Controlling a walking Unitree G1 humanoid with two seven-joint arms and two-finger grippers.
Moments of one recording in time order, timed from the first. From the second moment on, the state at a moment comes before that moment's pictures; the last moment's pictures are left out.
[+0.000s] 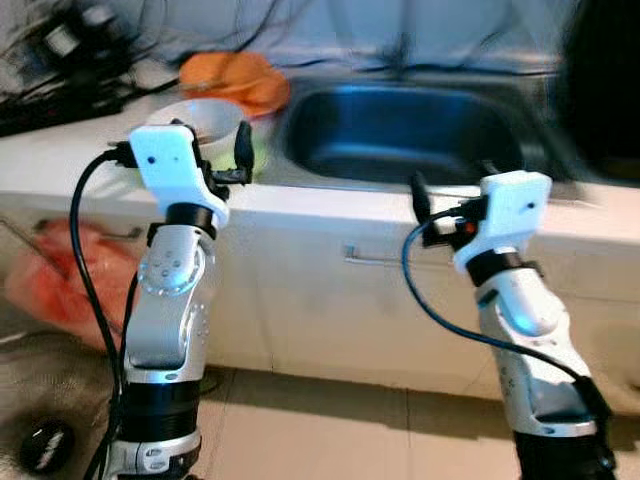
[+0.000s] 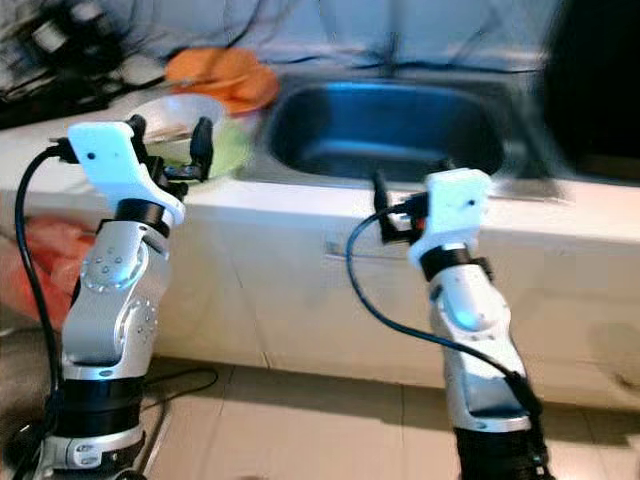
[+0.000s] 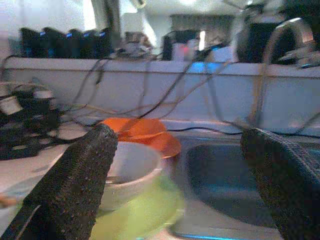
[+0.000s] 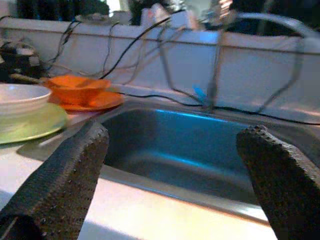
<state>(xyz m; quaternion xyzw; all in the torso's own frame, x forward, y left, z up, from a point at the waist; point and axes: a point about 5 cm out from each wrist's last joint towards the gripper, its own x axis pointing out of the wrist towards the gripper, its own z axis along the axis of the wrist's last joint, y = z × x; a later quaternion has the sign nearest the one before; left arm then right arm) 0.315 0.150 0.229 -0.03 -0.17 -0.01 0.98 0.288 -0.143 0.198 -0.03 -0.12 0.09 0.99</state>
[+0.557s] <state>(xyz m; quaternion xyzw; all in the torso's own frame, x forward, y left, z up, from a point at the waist) 0.315 0.151 0.228 -0.02 -0.17 -0.01 0.98 0.287 -0.133 0.198 -0.02 -0.12 0.10 0.99</state>
